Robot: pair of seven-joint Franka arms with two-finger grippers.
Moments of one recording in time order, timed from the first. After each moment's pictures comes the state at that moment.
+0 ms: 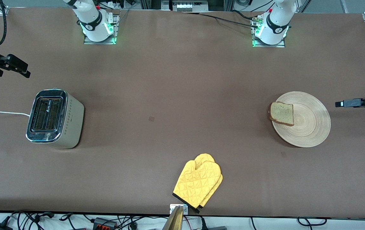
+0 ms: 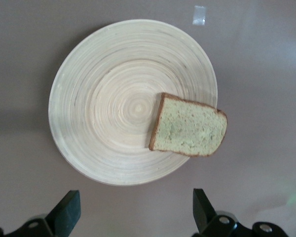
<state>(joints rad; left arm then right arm) 0.52 0.48 -0.11 -1.55 -0.25 1.59 0.33 -0.13 -0.09 0.07 -1.75 -0.01 1.67 -0.02</state>
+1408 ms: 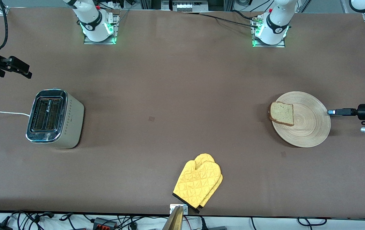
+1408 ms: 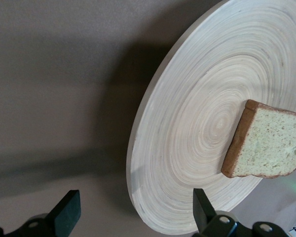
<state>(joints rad) 0.66 0.78 -0.11 -1.49 -0.26 1.69 0.57 -0.13 -0.07 0.07 -1.75 -0.01 1.66 -0.02</state>
